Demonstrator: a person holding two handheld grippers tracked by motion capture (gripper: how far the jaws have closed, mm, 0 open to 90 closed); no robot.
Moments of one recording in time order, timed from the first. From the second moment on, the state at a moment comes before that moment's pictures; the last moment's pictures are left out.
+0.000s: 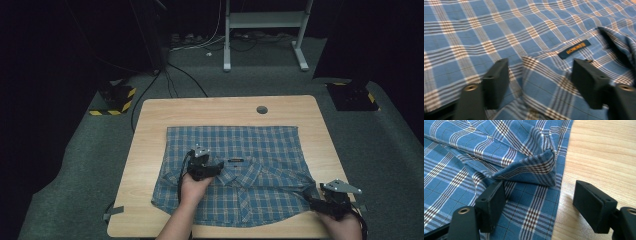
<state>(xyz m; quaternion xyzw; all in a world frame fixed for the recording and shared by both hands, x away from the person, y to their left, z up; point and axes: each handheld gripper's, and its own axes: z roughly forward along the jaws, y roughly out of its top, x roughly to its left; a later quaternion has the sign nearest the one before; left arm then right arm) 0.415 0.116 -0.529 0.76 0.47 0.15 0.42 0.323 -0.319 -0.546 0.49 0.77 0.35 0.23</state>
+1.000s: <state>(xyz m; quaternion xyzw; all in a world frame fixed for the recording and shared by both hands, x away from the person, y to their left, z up) 0.388 0.111 -0.525 0.75 0.46 0.19 0.44 0.320 -0.319 -0.546 0.48 0.76 0.35 0.24</state>
